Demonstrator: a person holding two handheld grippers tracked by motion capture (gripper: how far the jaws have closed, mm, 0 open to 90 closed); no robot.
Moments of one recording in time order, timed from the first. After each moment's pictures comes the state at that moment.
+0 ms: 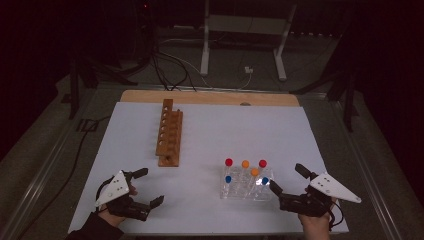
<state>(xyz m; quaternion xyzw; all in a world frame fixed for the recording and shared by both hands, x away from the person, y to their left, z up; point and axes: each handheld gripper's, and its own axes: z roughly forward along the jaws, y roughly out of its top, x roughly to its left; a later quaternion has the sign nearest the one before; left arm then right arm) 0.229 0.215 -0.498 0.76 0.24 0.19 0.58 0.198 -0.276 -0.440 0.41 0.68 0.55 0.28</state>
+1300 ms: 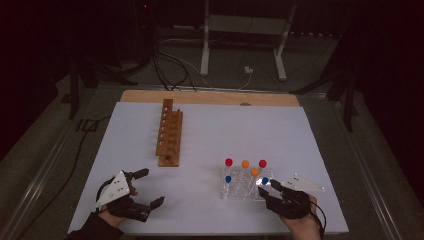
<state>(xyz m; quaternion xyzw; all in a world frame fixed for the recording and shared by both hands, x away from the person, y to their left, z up) 0.228 0.214 -0.498 0.76 0.23 0.19 0.57 0.207 -0.245 -0.466 0.46 0.76 0.40 0.21</state>
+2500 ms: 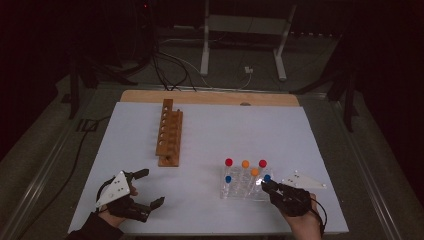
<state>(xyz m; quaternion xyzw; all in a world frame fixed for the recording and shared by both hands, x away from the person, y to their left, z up) 0.228 0.214 -0.498 0.76 0.23 0.19 0.57 0.209 -0.245 -0.455 0.44 0.77 0.42 0.22</state>
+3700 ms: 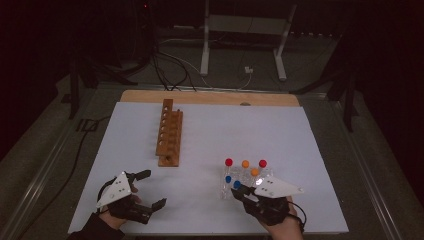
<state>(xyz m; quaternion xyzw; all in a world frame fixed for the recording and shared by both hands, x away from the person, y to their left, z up) 0.223 0.207 -0.490 0.76 0.23 0.17 0.58 0.189 -0.176 -0.426 0.31 0.81 0.47 0.18</state>
